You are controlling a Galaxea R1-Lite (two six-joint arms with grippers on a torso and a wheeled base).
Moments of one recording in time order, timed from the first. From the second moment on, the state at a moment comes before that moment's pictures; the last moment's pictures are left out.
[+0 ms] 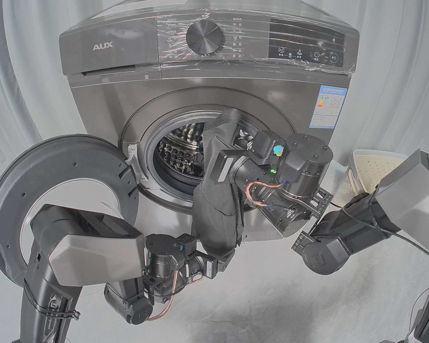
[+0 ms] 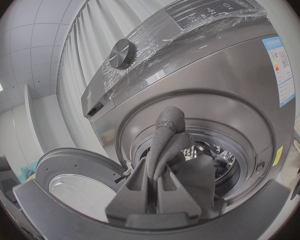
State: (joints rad) left arm -0.65 2.43 -0.64 -1.54 0.04 -0.13; right arm 0.78 2.11 -1.11 -1.19 -0.25 0.25
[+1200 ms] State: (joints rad) left arm -0.65 2.26 -0.54 -1.55 0.03 -0.12; right arm 0.74 2.13 -1.09 -1.22 -0.24 0.25
